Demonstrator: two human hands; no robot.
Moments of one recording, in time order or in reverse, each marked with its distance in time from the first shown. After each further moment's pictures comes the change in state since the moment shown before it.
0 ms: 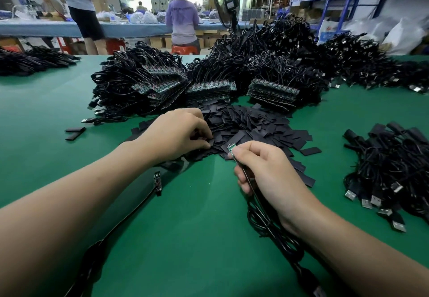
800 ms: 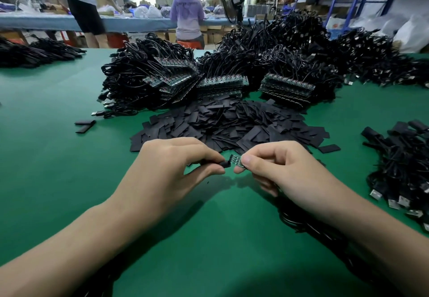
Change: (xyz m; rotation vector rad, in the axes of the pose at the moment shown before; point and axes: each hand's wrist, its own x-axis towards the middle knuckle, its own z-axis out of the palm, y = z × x) left_hand -0.097 0.050 -0.020 -0.307 0.330 0.017; right_hand -0.001 -0.004 -0.009 -0.224 -0.248 -0.130
